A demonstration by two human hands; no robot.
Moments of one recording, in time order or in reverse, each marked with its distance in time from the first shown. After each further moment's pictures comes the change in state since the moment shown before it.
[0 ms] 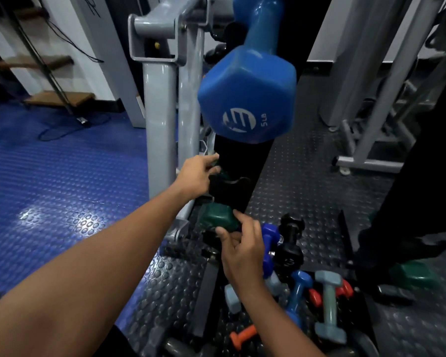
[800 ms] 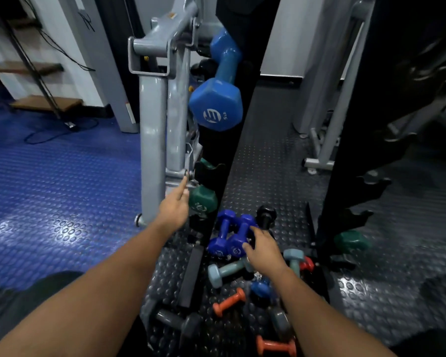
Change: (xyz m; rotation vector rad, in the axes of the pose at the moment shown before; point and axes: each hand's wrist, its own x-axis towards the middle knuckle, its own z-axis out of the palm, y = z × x) left_hand -0.129 -0.029 0.025 -0.233 0.047 -0.192; right_hand -0.025 0.029 -0.120 -0.703 -0.454 0.324
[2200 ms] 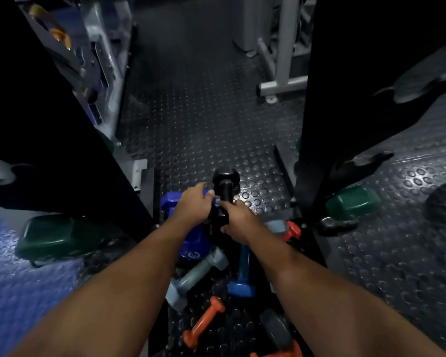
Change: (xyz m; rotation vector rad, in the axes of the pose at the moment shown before) left_hand 0.125 -0.016 0.301 0.449 -0.467 0.088; right_hand 0.167 0.152 0.052 0.054 -0.108 0.163
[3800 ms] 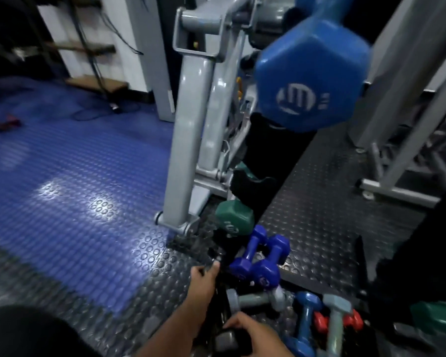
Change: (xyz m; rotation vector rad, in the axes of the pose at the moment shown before) left_hand -0.193 -0.165 0.018 -1.268 0.474 -0.570; right_hand -0.135 0.034 0.193 0.291 -0.247 -0.359
